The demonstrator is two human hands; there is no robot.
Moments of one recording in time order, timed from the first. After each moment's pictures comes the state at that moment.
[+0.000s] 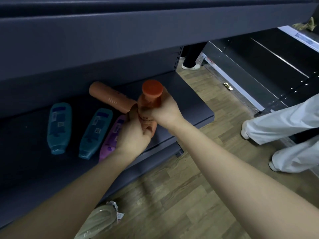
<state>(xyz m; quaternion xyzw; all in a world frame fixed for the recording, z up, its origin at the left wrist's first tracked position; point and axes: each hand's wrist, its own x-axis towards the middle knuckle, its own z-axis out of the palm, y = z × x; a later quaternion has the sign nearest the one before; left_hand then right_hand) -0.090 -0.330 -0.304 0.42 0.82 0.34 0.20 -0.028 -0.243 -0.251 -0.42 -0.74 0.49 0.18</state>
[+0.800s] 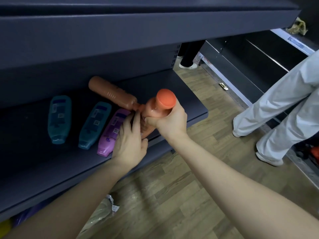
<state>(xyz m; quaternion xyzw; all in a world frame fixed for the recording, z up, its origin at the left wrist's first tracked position) -0.067 -0.369 -0.315 0.48 0.81 0.29 0.15 0.007 -0.282 -0.252 -0.50 -0.69 0.45 0.26</state>
